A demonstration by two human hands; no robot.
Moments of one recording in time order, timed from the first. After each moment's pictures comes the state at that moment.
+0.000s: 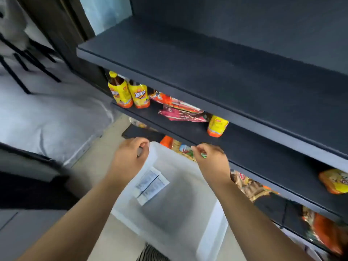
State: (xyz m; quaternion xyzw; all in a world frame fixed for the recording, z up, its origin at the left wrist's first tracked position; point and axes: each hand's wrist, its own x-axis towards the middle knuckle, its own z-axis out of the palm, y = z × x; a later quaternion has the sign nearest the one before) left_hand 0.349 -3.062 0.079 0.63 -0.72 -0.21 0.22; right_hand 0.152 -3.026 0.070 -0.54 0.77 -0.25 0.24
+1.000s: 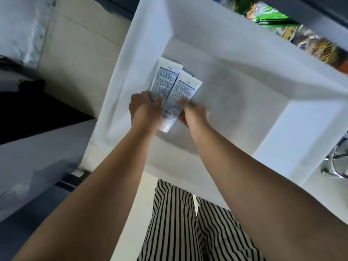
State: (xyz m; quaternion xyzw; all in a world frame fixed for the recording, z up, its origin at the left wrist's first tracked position) left_hand 0.405 -3.051 -0.242 0.78 -0.51 -0.37 -0.04; right_hand 0.301 -3.017 -0.260 0.01 0.75 -0.25 0.61
